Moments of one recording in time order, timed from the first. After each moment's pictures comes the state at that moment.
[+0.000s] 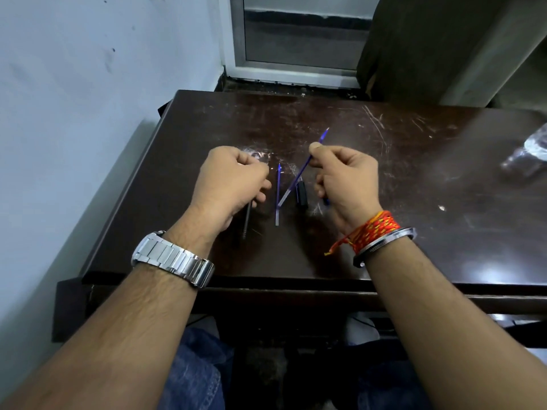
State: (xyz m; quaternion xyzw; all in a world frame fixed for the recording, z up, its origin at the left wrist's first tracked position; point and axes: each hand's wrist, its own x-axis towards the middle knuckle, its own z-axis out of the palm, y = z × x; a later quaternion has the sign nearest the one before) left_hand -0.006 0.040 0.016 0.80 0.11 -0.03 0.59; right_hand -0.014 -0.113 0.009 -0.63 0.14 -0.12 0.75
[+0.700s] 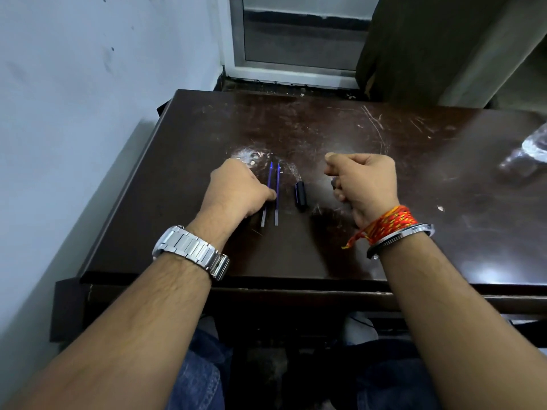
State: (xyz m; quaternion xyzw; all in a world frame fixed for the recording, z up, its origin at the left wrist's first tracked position) left_hand 0.004 0.038 0.005 0.91 0.10 -0.08 0.40; right_hand -0.009 -0.144 0.006 -0.72 0.21 -0.11 0.66
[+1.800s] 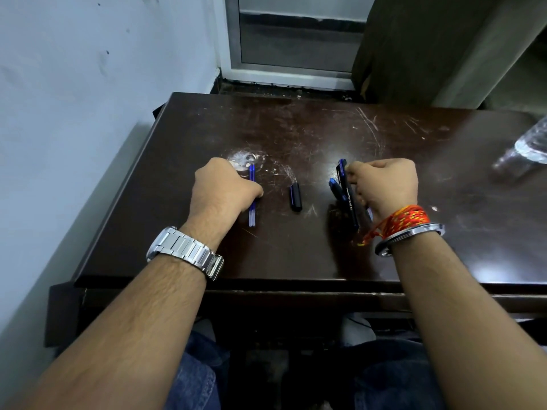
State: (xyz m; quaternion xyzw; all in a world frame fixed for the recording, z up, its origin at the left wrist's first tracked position) left_hand 0.006 0.042 0.007 0.92 0.14 -0.03 0.36; right_hand -0.014 -0.175 0.012 -0.79 0.30 -0.13 0.51
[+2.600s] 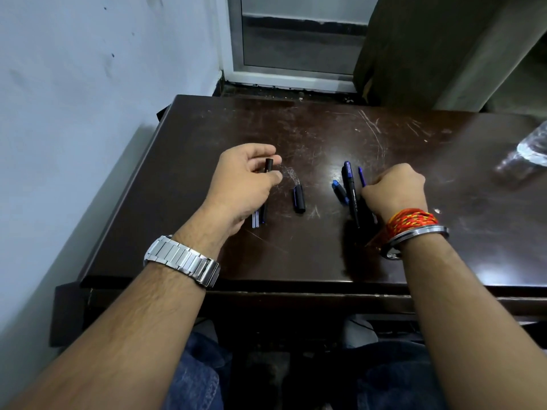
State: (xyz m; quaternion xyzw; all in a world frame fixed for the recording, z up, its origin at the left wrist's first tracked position) left_hand -0.001 0.032 0.007 0.75 0.02 -0.03 0.66; right_hand -0.015 -0.190 0.012 -0.91 0.30 -0.06 0.28
